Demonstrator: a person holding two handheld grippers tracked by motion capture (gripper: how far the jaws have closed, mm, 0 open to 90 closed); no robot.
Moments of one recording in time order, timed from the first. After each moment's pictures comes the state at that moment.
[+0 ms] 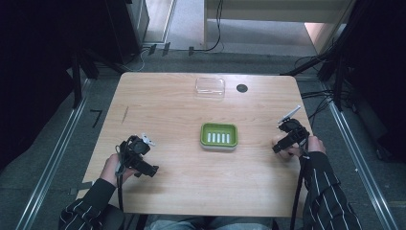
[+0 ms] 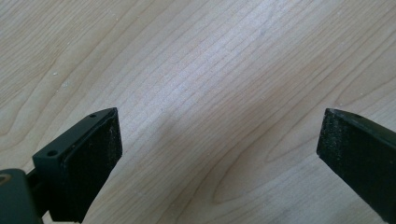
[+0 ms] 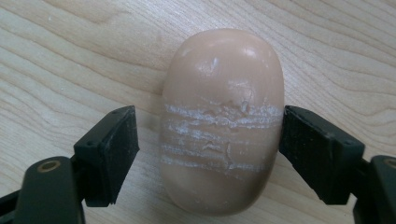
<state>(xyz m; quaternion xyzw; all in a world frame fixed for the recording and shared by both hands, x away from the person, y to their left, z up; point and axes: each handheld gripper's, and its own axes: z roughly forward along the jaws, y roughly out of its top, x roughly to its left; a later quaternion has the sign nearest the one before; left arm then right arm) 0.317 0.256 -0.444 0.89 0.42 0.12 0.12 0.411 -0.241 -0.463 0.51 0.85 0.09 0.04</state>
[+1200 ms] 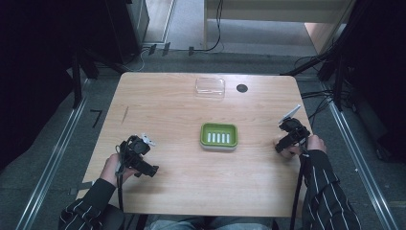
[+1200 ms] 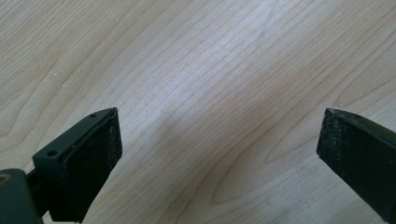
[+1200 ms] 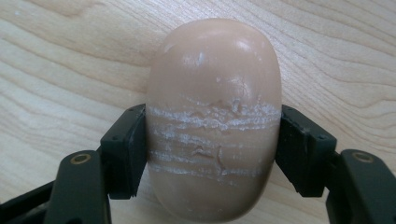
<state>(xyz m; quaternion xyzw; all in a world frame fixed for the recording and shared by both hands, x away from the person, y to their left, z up) 0.317 0.256 -0.444 0.89 0.42 0.13 0.12 0.417 -0.245 -0.466 0.53 0.85 0.07 0.03</state>
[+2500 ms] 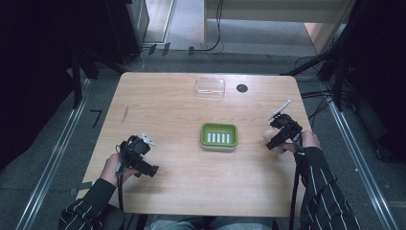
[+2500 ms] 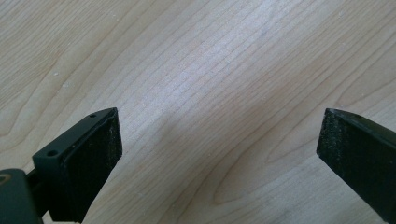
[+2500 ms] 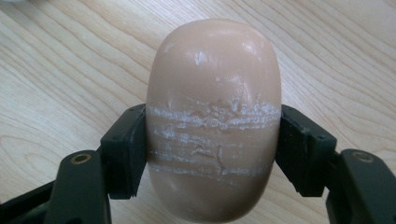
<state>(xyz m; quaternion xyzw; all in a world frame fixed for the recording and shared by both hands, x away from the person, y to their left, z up) 0.317 0.256 -0.444 0.89 0.42 0.12 0.12 0.409 -0.209 -0.435 0.46 0.88 0.10 0.04</state>
